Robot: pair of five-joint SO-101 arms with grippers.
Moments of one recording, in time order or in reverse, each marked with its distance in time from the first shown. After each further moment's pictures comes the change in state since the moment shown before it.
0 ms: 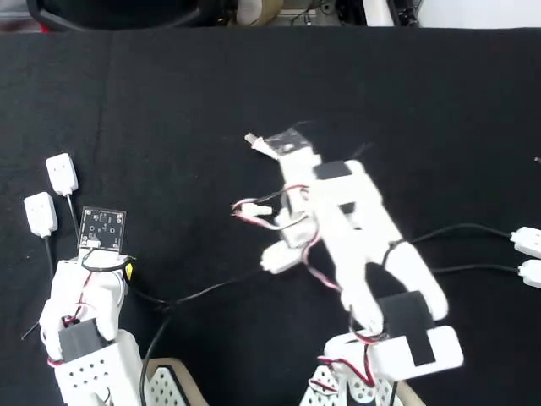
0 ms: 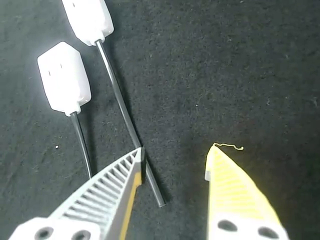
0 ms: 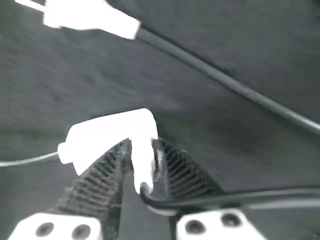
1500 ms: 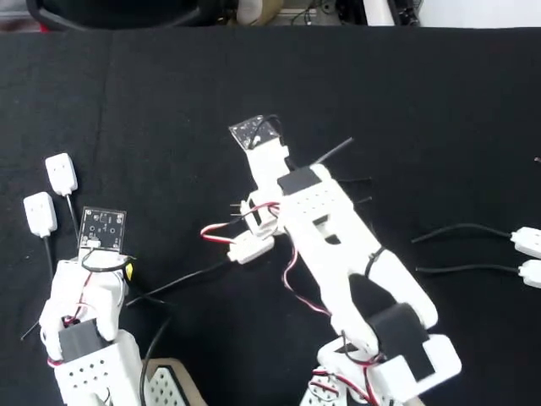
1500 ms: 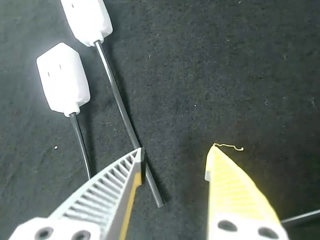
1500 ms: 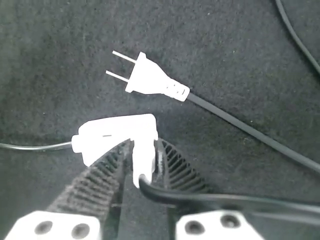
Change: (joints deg) left arm 0.2 0.0 0.0 0.0 0.0; right arm -14.1 -4.4 -2.1 -6.5 -12.7
